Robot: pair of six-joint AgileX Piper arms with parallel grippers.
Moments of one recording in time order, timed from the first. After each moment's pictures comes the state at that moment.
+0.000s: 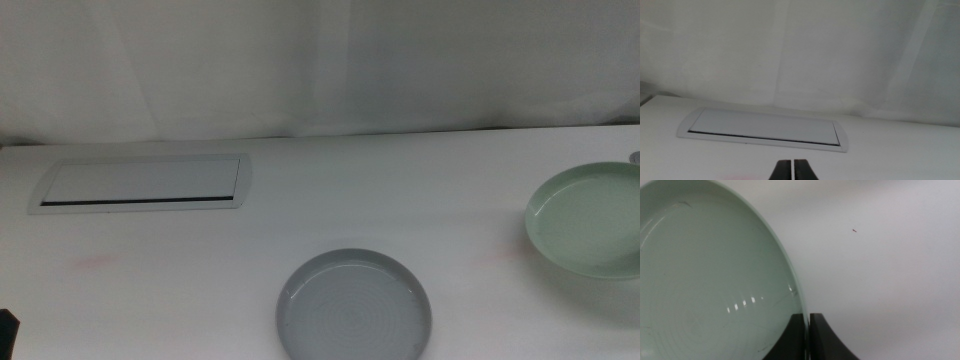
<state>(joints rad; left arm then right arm) -0.03 0.09 0.00 0.23 0.12 -0.40 -0.16 1.58 -1.04 -0.03 0.73 0.07</state>
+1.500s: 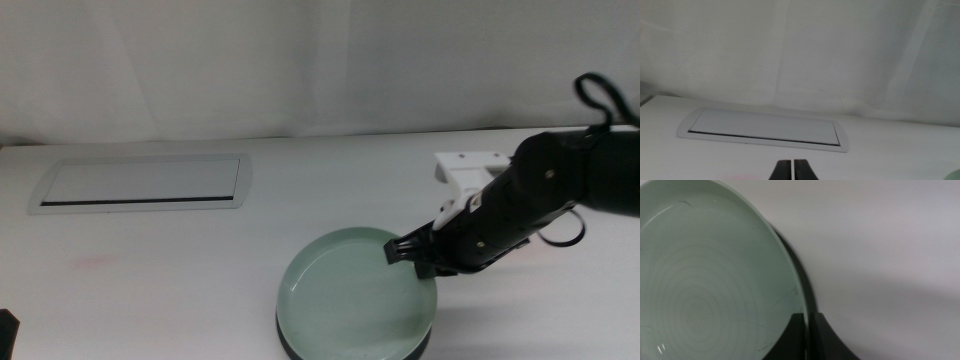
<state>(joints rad) -0.03 0.09 0.00 0.23 0.12 -0.40 0.59 1.72 -1.04 0.27 0.62 0.05</state>
